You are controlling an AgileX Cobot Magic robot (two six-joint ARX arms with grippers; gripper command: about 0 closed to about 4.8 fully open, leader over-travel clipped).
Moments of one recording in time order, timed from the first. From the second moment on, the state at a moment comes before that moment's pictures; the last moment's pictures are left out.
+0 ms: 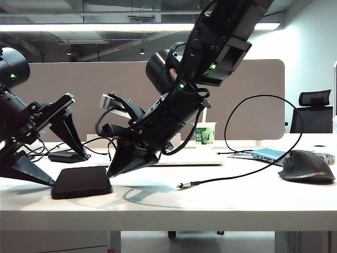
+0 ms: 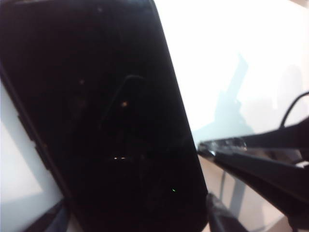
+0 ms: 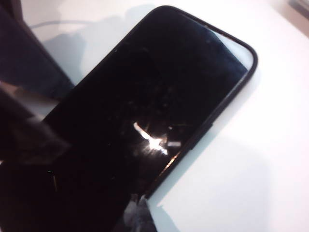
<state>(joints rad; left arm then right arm) -0.11 1.63 0.83 -0.23 0.61 -0.35 0.70 2.11 1.37 -0.04 -0.42 -0.08</state>
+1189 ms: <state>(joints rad) -0.11 1.67 0.82 -0.15 0.75 -0.35 0.70 2.15 1.38 0.02 -0.41 -0.11</state>
